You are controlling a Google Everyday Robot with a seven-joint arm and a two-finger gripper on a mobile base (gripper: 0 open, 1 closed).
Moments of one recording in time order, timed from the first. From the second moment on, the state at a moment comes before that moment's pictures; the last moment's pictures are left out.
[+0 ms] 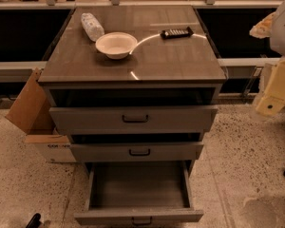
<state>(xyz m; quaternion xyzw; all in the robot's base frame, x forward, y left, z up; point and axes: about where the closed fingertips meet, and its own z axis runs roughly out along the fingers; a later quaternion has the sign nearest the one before) 0.438 -0.213 0.990 -0.60 0.78 -0.05 0.18</state>
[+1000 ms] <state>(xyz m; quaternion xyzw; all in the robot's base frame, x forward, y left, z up) 0.406 -0.186 0.917 -0.58 0.79 0.04 0.17</state>
